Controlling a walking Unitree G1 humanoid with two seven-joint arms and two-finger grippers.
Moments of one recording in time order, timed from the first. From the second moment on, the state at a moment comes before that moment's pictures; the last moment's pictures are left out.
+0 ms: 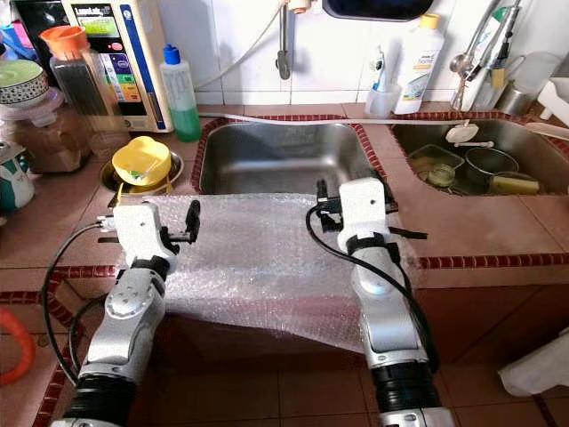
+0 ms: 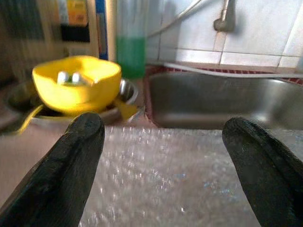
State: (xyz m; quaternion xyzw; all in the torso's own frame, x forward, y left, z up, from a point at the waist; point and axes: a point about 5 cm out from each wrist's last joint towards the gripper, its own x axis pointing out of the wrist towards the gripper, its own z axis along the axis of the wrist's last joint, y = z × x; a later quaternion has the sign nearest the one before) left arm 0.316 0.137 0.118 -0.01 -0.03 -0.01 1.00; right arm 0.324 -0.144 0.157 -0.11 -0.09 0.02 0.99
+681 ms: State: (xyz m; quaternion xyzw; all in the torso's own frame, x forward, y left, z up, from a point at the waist) left arm 0.327 0.139 0.124 0.00 -0.05 -0.01 1.00; right arm 0.318 -0.135 0.167 -0.12 -0.12 0.04 0.98
